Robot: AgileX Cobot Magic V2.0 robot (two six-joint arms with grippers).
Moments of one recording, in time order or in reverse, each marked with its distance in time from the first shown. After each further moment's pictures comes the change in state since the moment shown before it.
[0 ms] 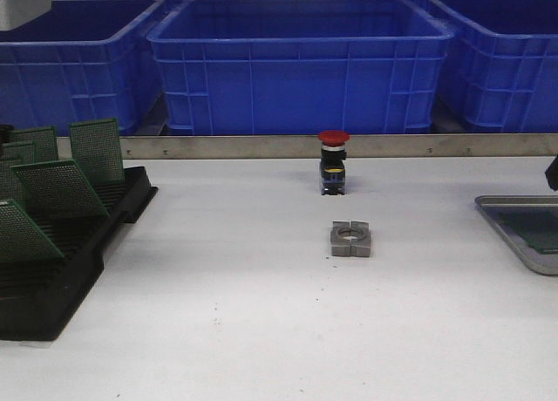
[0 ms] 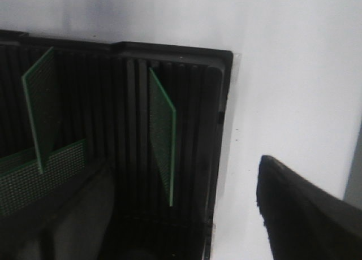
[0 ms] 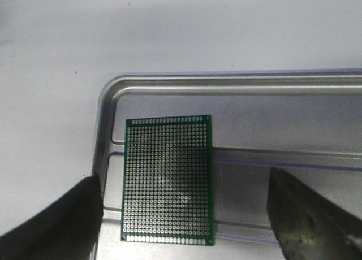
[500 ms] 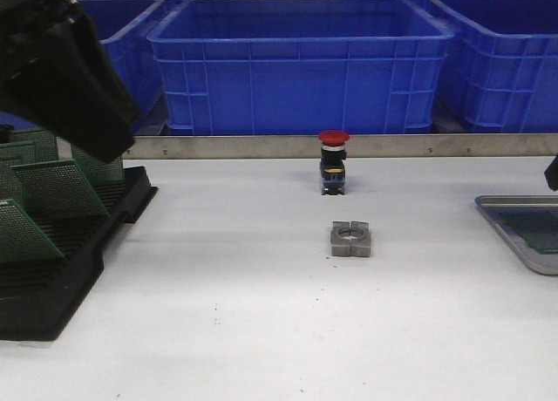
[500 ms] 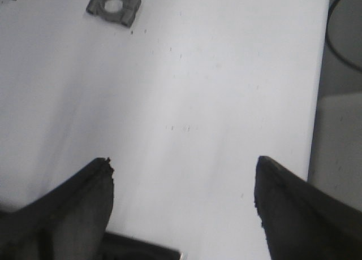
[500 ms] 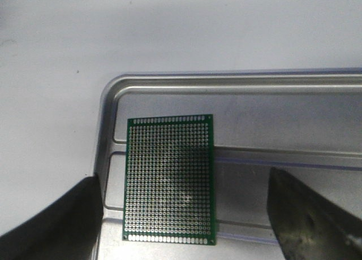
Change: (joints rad) left arm -0.002 0.011 -0.002 -0.581 -0.034 0.102; right arm 0.001 0.000 0.000 0.000 0.003 0.002
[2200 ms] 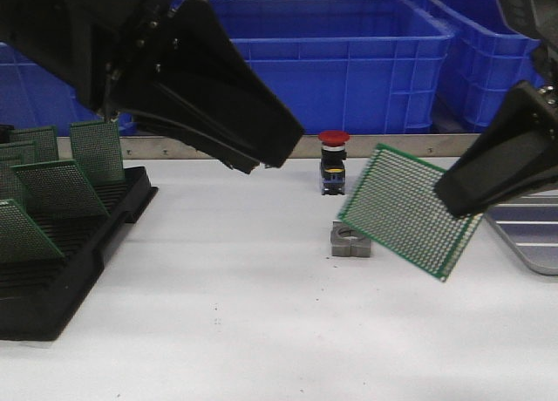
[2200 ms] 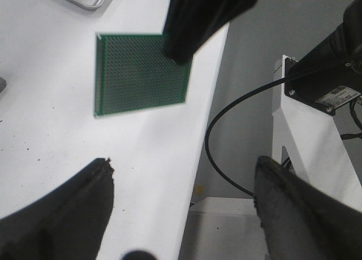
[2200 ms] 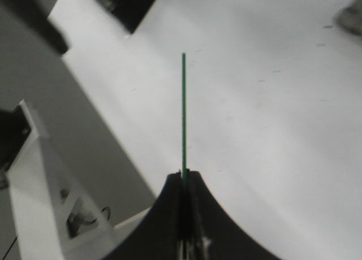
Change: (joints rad) left arm -0.171 0.058 0.130 -0.535 -0.036 0.000; right arm 0.267 -0.279 0.181 0.050 0.576 -0.049
